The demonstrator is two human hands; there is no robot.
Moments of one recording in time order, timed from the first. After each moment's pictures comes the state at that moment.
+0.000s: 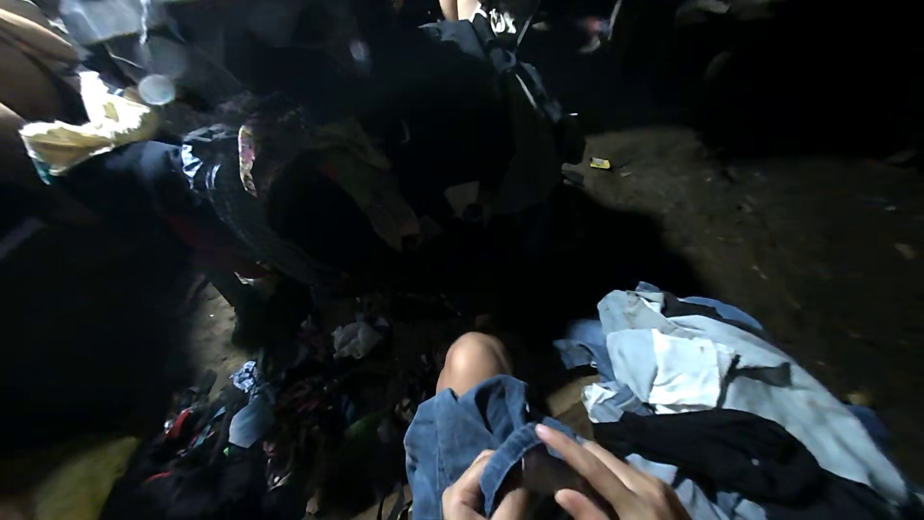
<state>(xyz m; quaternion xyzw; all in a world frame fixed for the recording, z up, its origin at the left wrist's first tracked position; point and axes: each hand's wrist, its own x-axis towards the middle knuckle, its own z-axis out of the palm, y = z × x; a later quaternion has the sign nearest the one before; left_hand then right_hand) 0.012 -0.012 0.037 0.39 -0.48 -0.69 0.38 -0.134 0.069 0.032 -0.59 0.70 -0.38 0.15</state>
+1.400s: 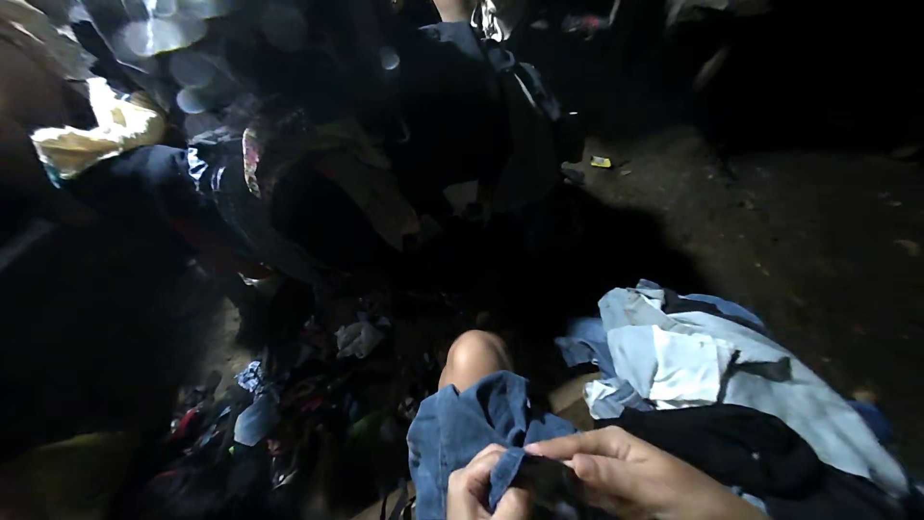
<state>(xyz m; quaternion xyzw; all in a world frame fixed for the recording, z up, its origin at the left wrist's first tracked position) 0.023 -0.025 0.031 0.32 -0.57 -0.69 0.32 -0.174 0.051 0.038 -0.36 0.42 -0.49 0.68</state>
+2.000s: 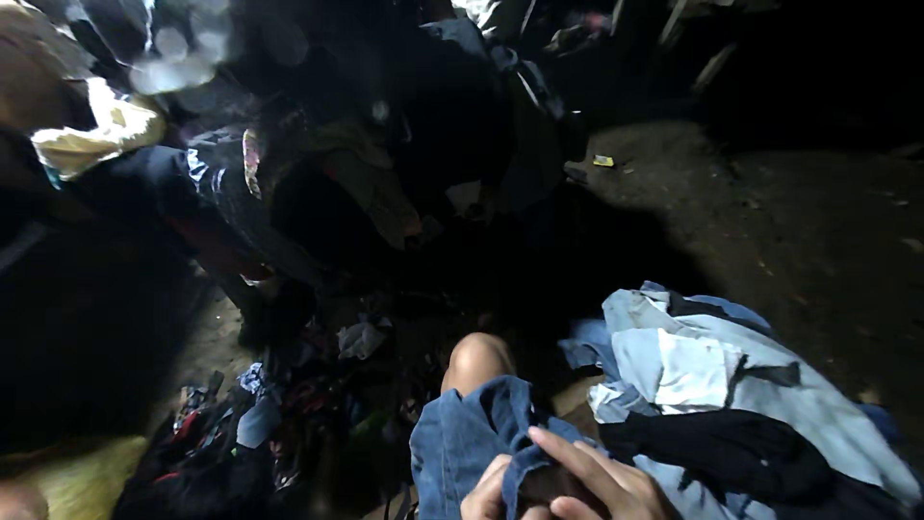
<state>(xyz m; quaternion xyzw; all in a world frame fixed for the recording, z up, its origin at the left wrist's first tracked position) 0.006 -0.003 0.034 0.38 -0.52 -0.66 0.39 -0.130 0.063 0.024 -0.60 0.66 -0.42 0.13</state>
